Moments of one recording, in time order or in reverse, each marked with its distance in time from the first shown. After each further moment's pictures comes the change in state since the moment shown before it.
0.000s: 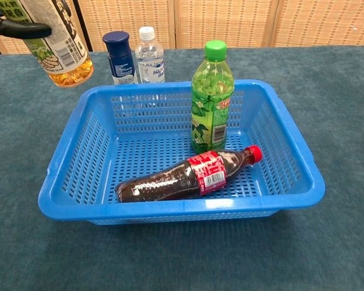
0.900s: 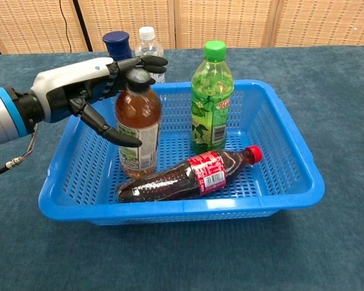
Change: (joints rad) left arm -0.137 -0.228 0.112 0.018 -0.028 -0.172 0.201; right arm 0.001 0.002 0.002 0.008 -0.005 -0.009 0.022
